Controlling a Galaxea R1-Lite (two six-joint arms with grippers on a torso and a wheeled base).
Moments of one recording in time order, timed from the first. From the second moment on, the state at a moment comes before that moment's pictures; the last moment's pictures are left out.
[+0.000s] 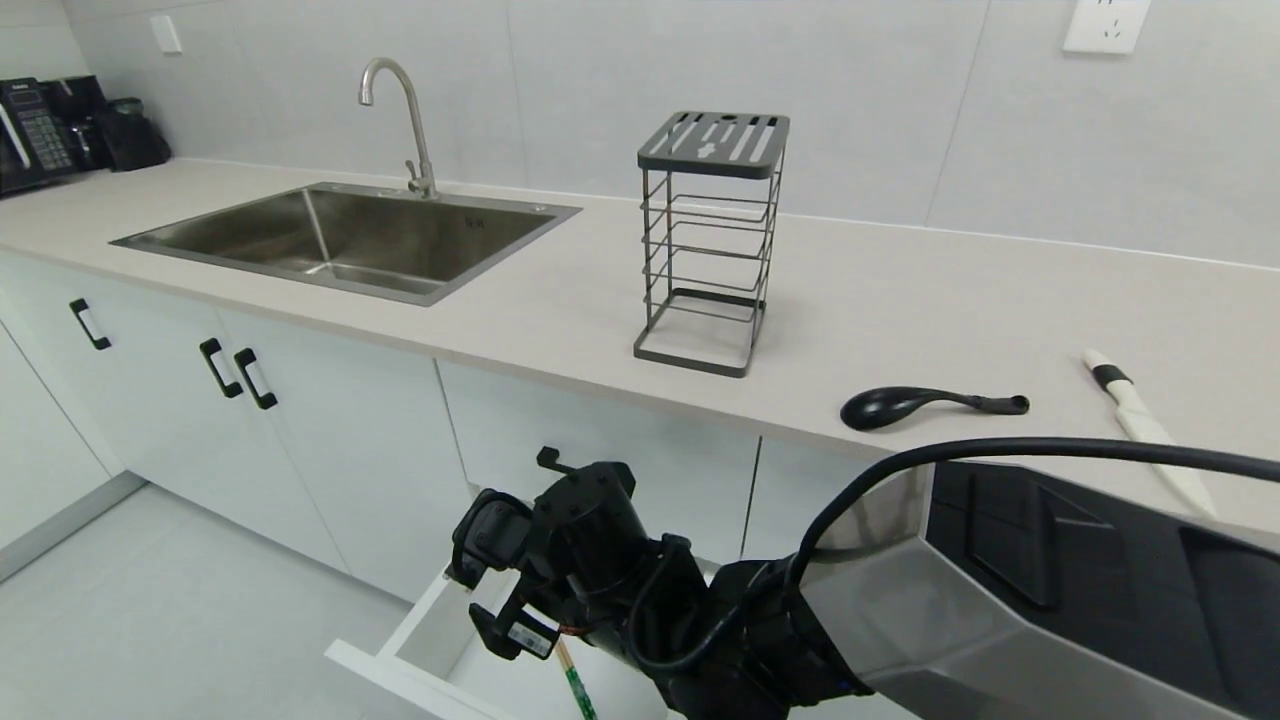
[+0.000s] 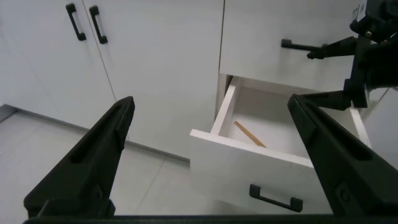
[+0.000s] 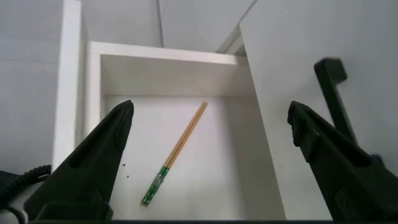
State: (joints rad) left arm 0.00 0.00 0.00 0.00 -0.03 0.01; right arm 1.04 2.41 -1.31 -0.61 -0.12 -0.34
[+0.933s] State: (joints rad) left arm 0.00 0.00 0.00 0.00 -0.03 0.01; right arm 1.04 2.41 -1.31 -0.61 -0.12 -0.34
